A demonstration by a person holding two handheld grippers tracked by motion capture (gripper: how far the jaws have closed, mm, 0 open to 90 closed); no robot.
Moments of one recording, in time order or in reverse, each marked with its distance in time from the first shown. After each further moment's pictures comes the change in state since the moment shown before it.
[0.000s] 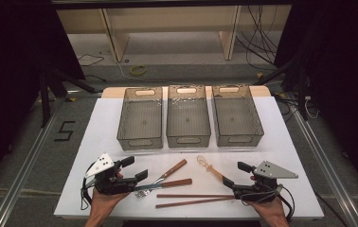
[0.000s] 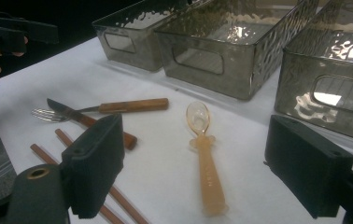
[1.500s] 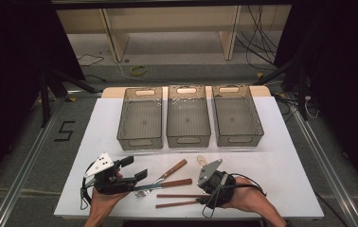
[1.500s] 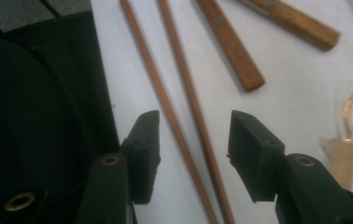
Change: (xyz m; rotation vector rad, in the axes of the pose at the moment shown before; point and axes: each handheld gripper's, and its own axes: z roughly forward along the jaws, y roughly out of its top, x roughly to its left) left arm 0.001 0.000 0.000 0.000 0.006 0.002; right arm 0.069 0.040 0.076 0.678 0.323 -0.490
